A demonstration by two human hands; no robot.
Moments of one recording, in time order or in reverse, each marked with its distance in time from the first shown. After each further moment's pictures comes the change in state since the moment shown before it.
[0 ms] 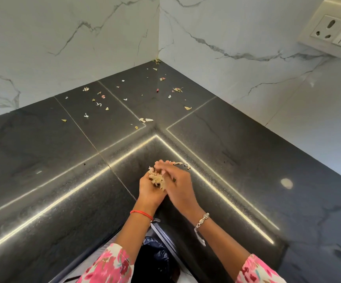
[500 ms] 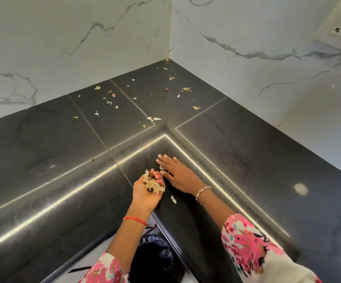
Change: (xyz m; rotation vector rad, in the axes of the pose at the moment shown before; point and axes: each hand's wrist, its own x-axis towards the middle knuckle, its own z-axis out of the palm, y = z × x) left_hand -0.014 0.016 -0.020 -0.113 0.034 0.039; right_hand 0.060 0.079 -0.003 -0.691 -0.560 -0.203
